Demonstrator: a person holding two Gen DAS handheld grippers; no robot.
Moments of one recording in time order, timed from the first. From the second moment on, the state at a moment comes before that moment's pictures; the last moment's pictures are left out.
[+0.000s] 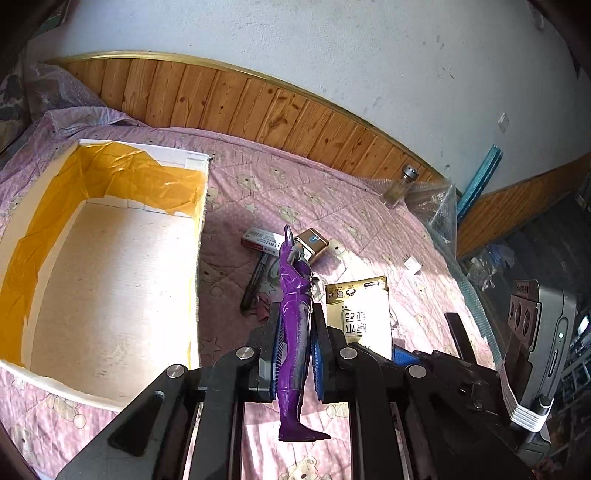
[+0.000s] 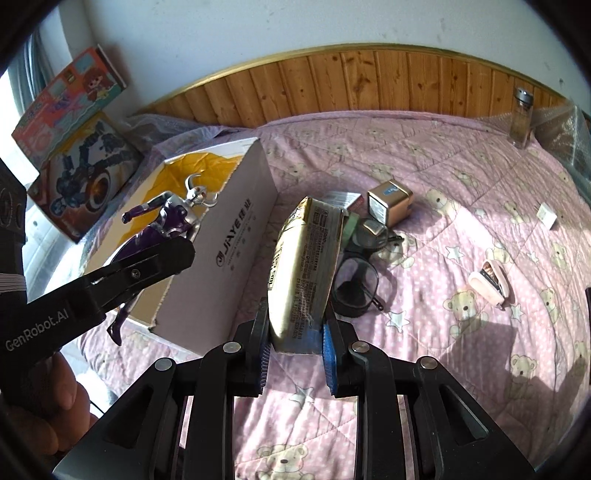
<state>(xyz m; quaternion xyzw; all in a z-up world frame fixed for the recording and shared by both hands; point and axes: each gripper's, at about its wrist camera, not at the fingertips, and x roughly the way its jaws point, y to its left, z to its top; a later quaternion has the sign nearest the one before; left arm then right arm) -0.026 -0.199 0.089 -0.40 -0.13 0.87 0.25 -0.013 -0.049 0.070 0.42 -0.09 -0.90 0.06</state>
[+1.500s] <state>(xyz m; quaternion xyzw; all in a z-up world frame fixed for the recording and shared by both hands) -0.206 -0.350 0.045 -0.50 -0.26 0.82 0.10 -0.245 -0.191 0.060 0.54 0.09 -0.82 0.20</state>
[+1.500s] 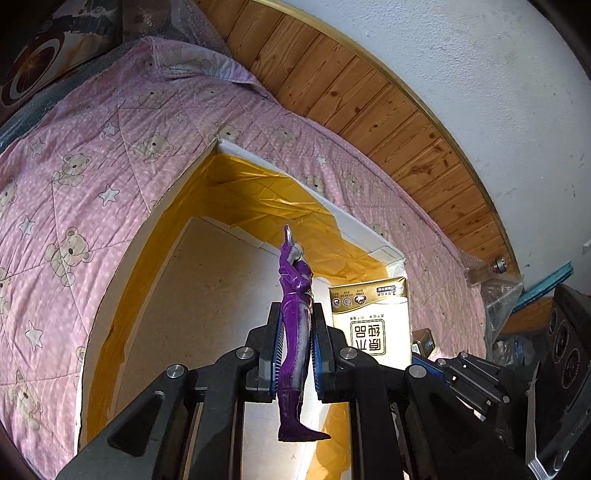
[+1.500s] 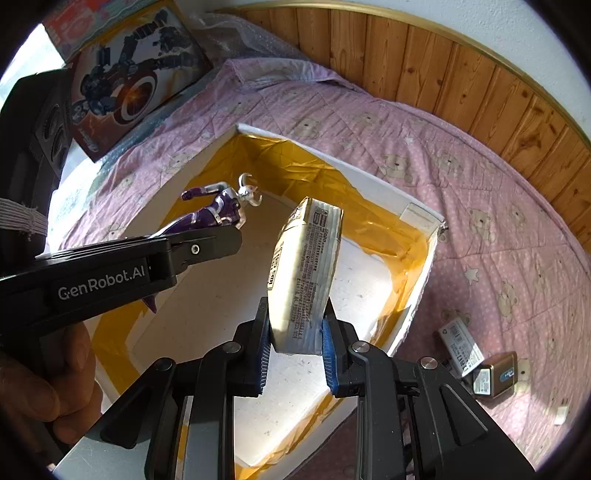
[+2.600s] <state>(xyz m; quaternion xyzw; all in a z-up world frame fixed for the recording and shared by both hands) -0.125 -0.345 0.081 -0.47 -0.25 0.84 0.06 -0.127 -0.180 0.082 0.53 -0.04 -0.81 0.23</state>
